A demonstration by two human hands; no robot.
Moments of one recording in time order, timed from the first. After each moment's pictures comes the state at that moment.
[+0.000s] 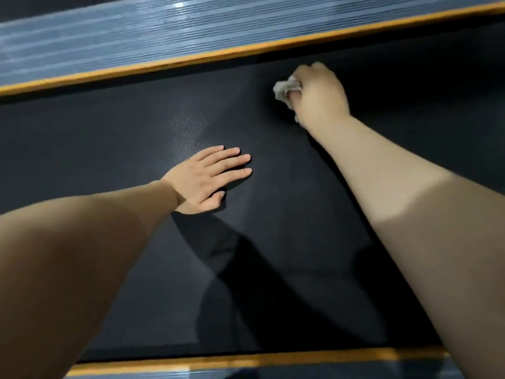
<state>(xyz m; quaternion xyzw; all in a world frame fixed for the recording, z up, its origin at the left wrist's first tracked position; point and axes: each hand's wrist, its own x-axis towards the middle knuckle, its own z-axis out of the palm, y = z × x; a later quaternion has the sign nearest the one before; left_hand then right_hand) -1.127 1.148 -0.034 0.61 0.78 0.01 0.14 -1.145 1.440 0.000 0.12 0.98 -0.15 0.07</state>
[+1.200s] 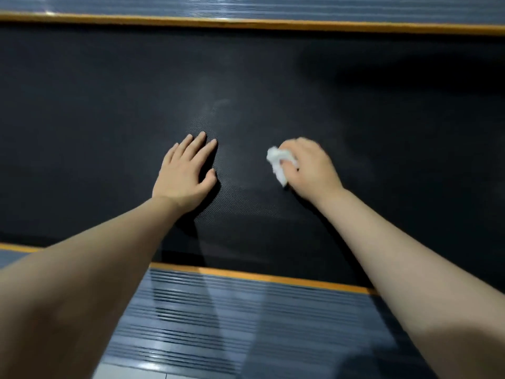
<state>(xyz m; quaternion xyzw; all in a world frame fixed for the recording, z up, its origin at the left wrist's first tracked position) -0.935 1.085 -0.048 0.14 0.98 0.10 0.03 -0.918 1.356 -0.024 -0.09 0.95 -0.30 -0.04</state>
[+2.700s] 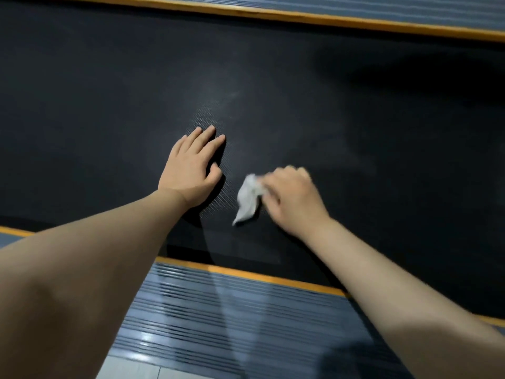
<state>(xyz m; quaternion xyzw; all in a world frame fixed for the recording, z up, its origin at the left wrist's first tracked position) -0.935 1.082 -0.047 0.14 0.98 0.13 0.02 -0.878 1.315 -0.029 -0.21 0.95 -0.20 -0.07</state>
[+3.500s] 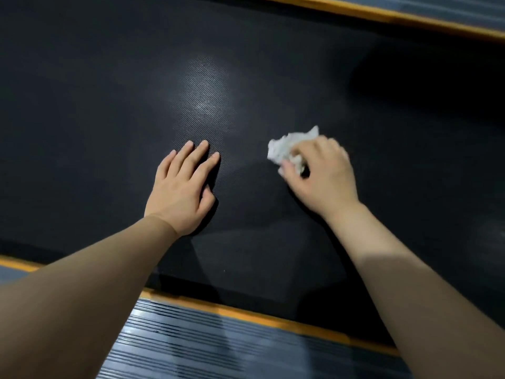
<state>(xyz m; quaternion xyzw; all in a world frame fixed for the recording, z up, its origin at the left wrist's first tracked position) -0.939 1.086 -0.040 0.15 0.98 0.08 0.04 -0.977 1.357 -0.028 -0.07 0.98 -0.19 -0.05</state>
